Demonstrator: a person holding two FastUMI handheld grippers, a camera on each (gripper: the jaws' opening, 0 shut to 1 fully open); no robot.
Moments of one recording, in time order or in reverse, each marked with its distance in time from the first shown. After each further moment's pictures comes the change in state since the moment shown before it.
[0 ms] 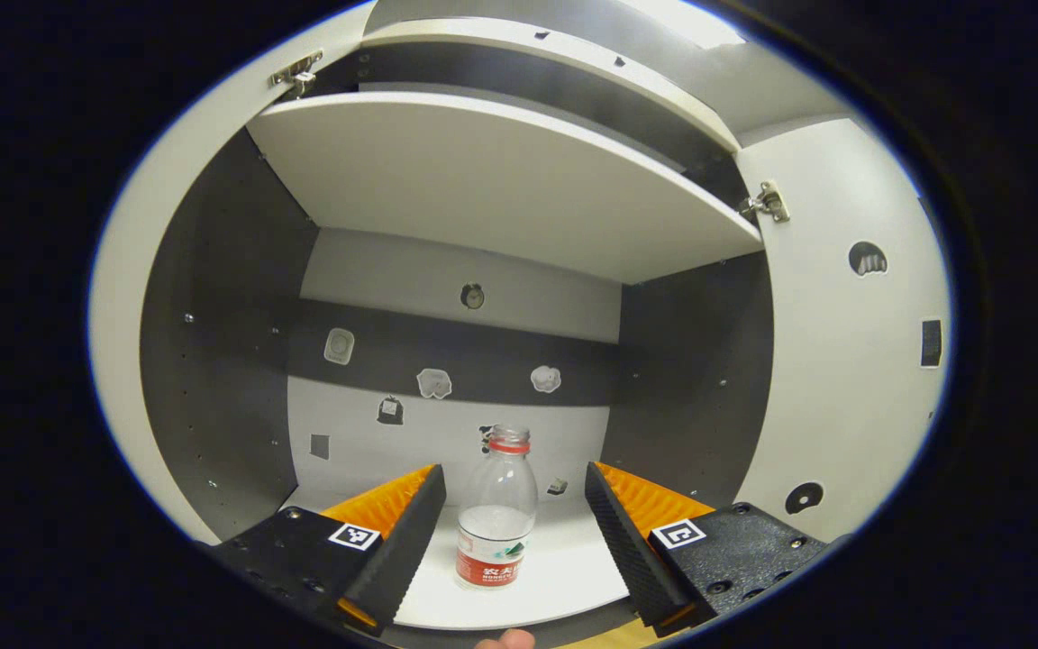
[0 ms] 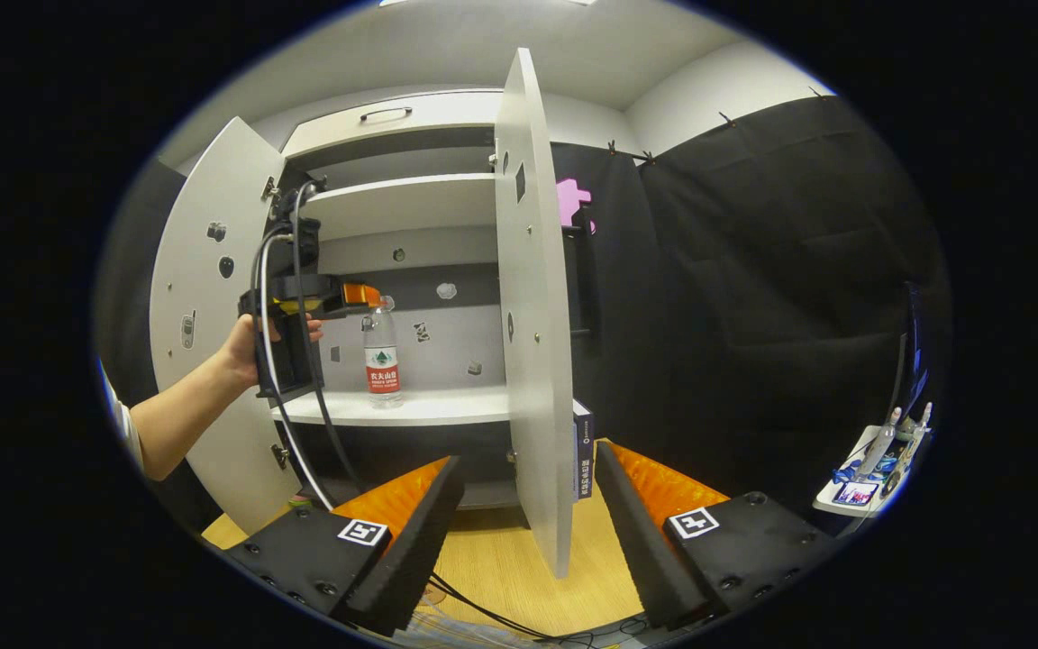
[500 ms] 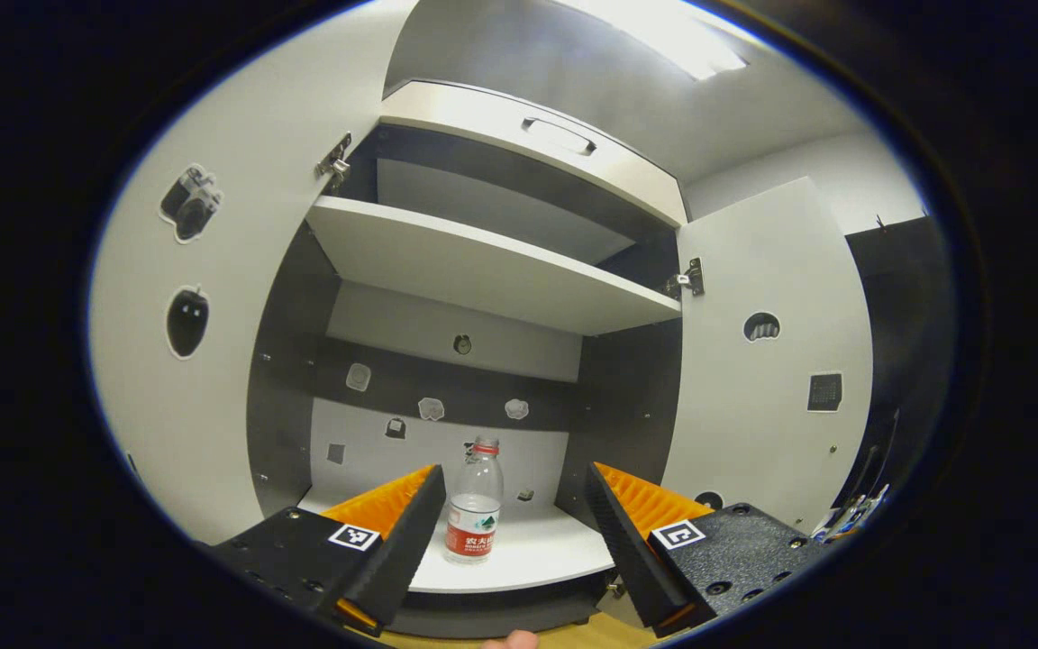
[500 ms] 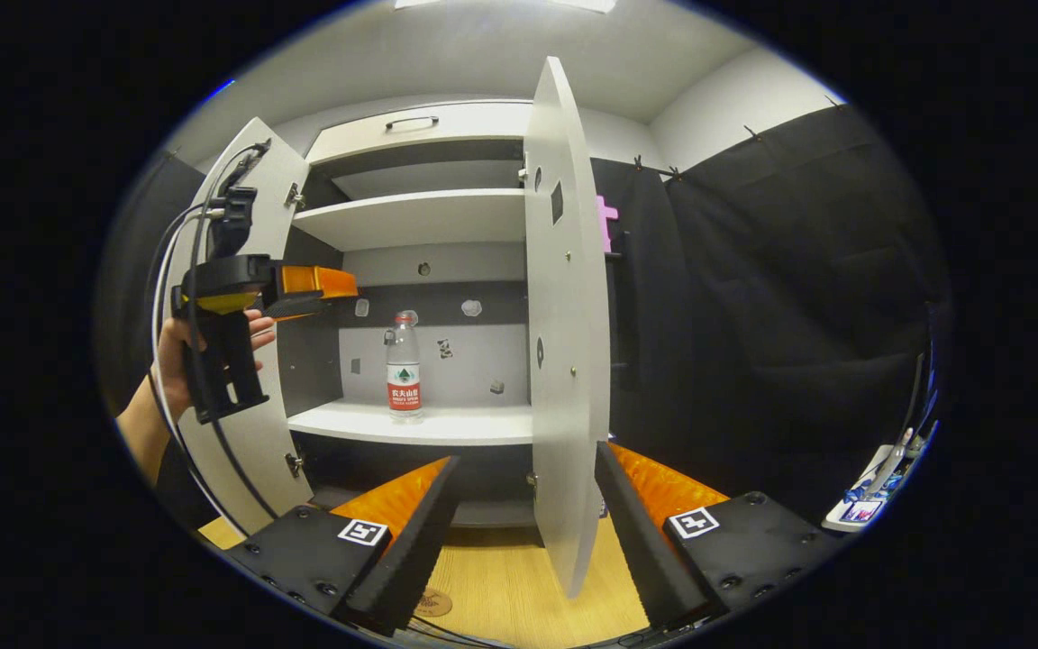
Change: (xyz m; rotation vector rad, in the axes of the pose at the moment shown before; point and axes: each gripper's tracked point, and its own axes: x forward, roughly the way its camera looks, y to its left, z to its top) left arm -0.117 -0.008 0.038 -0.025 -0.084 -0.015; right arm 0.018 0.022 0.029 -0.042 -0.071 0.078
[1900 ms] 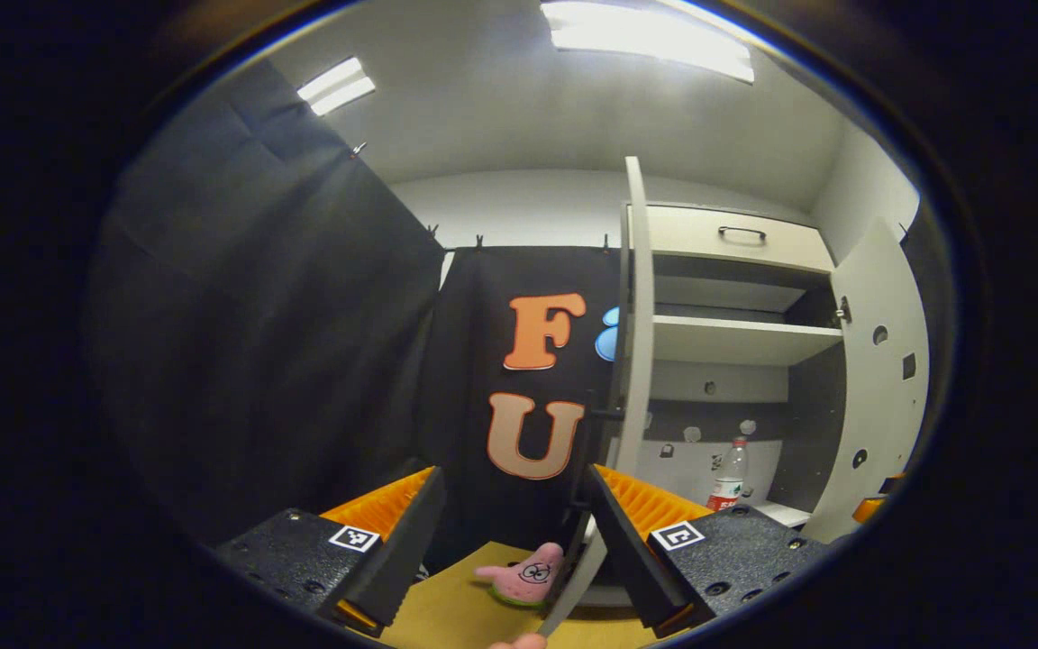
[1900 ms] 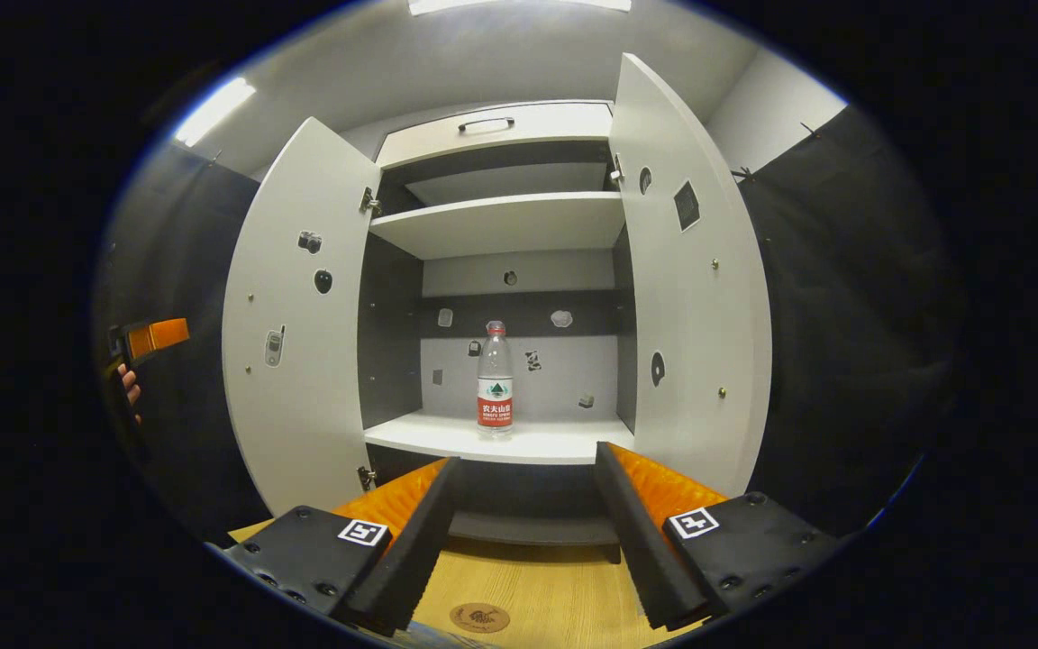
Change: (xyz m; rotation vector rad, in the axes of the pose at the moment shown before) left arm -0.302 0.191 0.047 0.162 -0.159 0.725; right arm 0.015 0.085 0.003 0.005 -0.011 0.246
